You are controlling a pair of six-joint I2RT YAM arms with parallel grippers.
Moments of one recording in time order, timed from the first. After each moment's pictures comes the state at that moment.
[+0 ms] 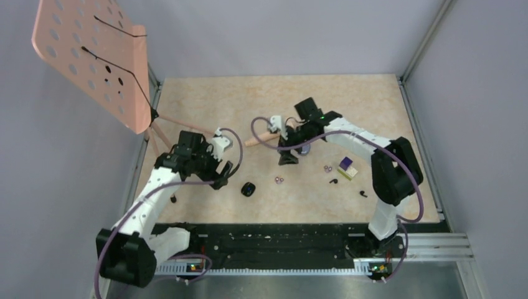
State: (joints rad) left arm -0.23 1.12 0.85 -0.74 0.33 0.37; right arm 0.53 1.77 1.34 -0.55 -0.73 -0.74
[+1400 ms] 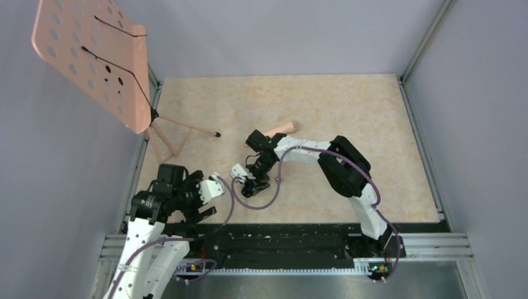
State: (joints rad) left arm -0.18 0.59 0.76 -1.24 0.34 0.94; right arm 0.91 2.17 1.57 -0.68 -0.79 -1.25
